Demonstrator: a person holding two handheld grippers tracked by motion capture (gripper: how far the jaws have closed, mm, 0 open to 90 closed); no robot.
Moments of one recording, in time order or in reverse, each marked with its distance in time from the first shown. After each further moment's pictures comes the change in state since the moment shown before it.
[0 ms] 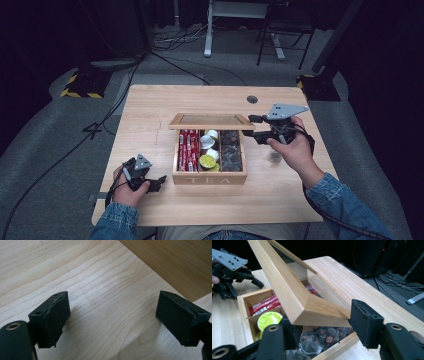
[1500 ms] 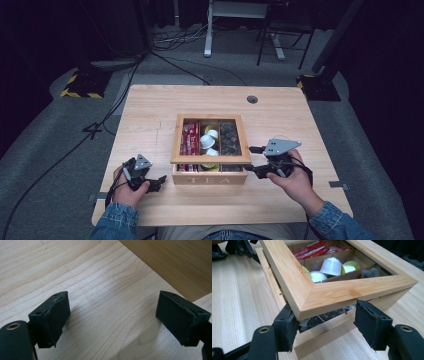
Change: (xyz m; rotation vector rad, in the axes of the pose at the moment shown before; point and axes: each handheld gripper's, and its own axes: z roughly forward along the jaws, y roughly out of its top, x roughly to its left) left arm 0.000 0.000 0.000 0.000 -0.001 0.000; right arm 0.046 -0.075 0.004 0.098 0.057 -0.025
